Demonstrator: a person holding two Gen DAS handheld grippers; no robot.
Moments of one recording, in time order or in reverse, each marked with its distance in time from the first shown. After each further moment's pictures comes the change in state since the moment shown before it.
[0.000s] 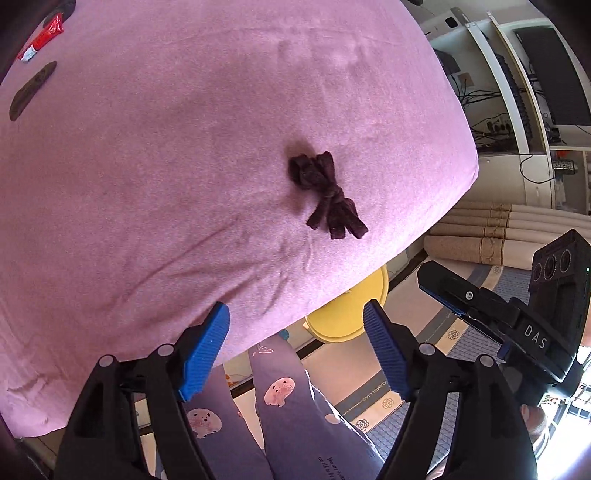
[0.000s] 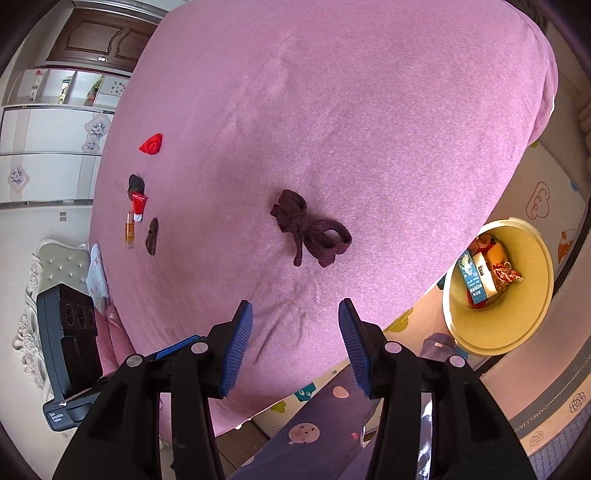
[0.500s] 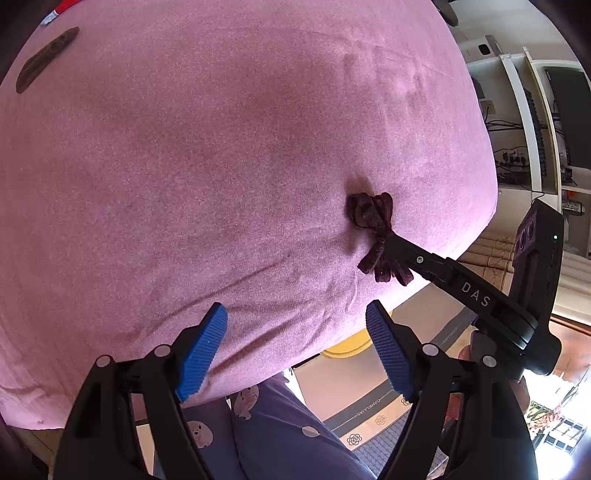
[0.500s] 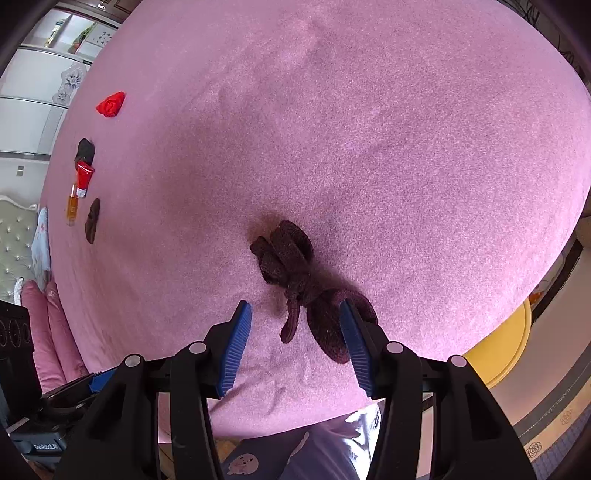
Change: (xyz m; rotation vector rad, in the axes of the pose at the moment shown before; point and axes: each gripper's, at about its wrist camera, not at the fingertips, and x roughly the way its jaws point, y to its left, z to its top) left arm 0.022 0.051 0.036 -0.131 0.011 -0.028; right arm 0.097 0.016 0.056 -0.121 0.087 -0.201
